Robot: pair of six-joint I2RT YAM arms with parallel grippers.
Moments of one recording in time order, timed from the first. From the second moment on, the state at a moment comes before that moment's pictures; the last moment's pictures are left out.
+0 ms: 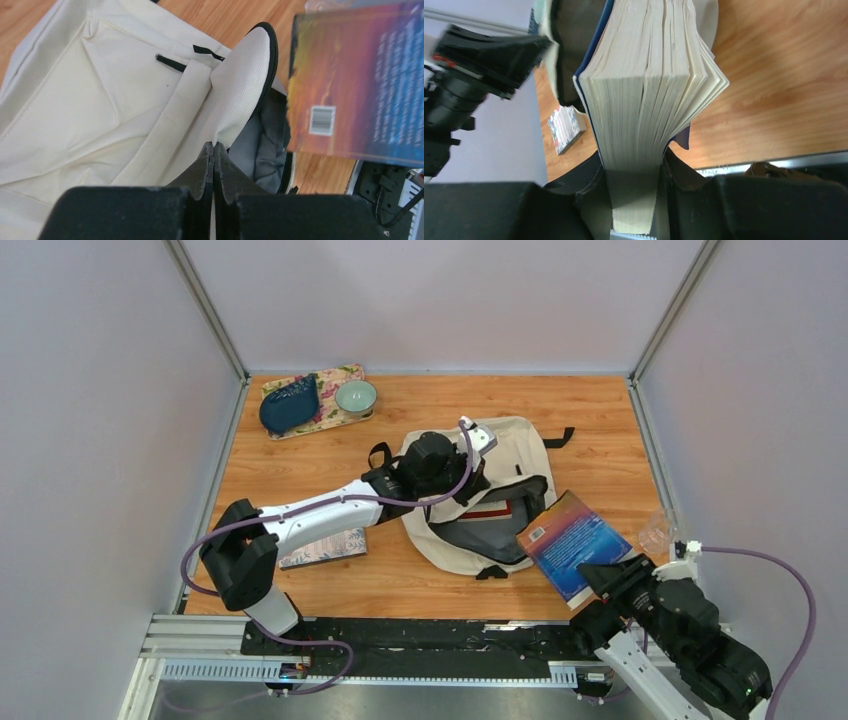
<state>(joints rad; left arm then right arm) -0.93 1.61 1.17 0.04 0.17 -0.11 0.63 0.01 0.86 -1.28 0.32 1.12</state>
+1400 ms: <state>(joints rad) -0.98 1.50 1.10 0.13 0.28 0.03 0.63 0.06 0.23 -0.41 0.19 1.43</state>
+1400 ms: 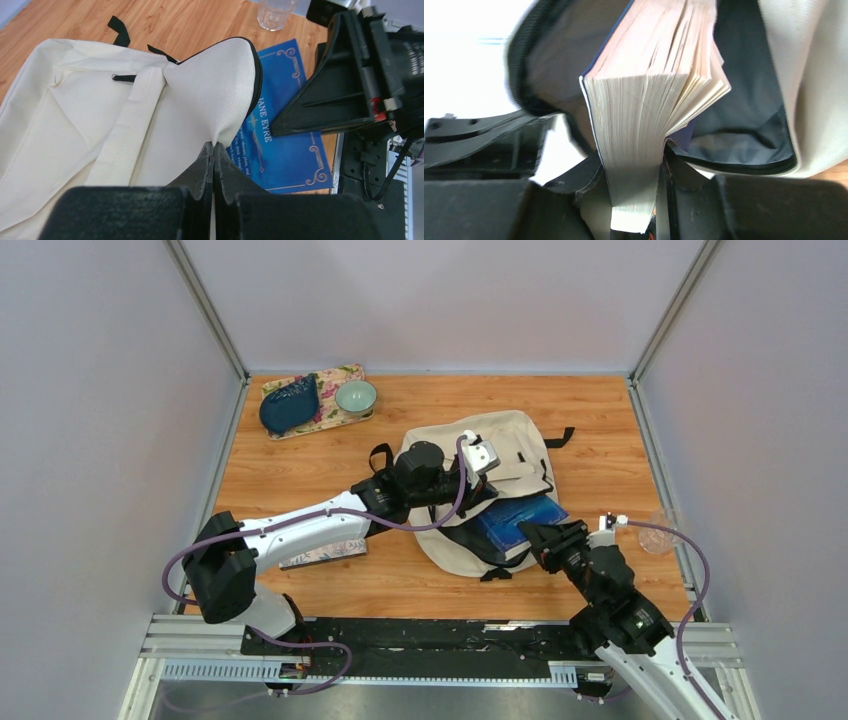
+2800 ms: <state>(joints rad) -0.98 1.45 1.10 0.07 0.28 -0.04 0.77 1.47 0.32 0.81 0.65 1.58</state>
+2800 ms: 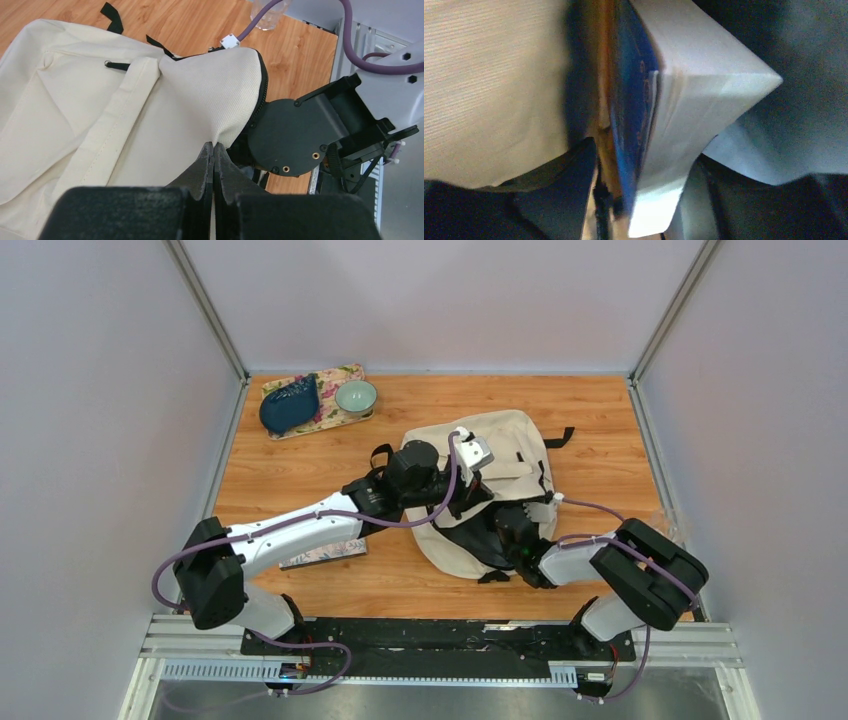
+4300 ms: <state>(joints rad) -0.93 1.43 1.04 0.10 0.30 -0.08 0.74 1.44 0.42 0.41 0.38 1.27</state>
